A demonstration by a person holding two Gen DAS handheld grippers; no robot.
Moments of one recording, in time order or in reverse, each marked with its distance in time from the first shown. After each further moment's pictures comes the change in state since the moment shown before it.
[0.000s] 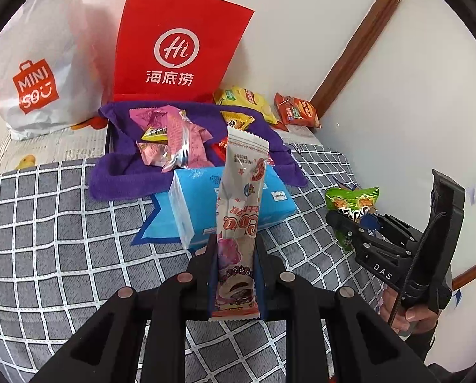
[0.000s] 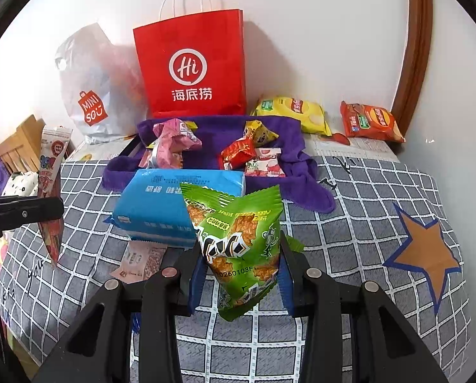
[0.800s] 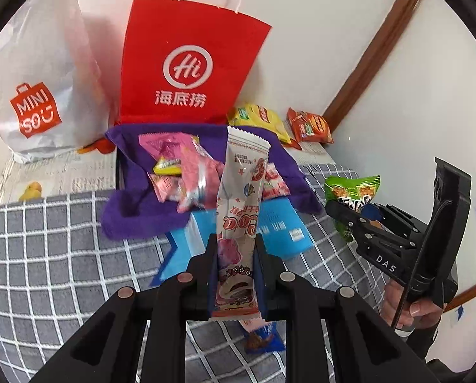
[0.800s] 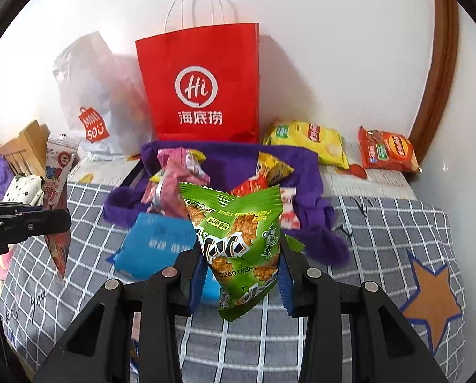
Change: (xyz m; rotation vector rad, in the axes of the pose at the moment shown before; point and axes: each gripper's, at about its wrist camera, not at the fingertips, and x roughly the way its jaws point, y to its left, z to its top) left arm 0.008 0.020 0.047 -0.010 -0.022 0.040; right arm 0.027 0.011 0.062 -0.037 -0.026 0.032
